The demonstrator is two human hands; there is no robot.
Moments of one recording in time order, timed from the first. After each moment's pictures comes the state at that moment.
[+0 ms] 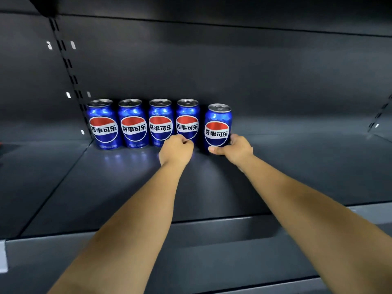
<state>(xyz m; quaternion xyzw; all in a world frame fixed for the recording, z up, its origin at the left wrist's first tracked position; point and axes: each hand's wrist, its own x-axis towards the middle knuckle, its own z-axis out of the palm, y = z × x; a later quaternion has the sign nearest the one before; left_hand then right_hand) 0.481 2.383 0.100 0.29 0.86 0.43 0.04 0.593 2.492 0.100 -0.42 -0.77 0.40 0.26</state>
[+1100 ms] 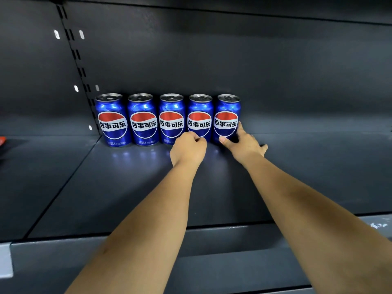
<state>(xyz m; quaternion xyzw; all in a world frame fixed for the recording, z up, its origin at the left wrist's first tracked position) 0.482 2.382 0.101 0.29 0.85 0.44 0.05 0.573 2.494 0.099 -0.47 -0.84 0.22 0.18</state>
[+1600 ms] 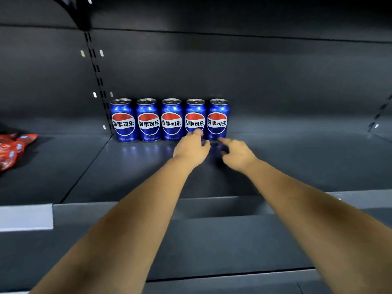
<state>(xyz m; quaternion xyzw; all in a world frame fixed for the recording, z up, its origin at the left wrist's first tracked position) 0.525 2.346 0.123 0.43 0.84 0.32 0.03 0.628 2.443 0.115 -0.32 -0.91 0.20 0.15</state>
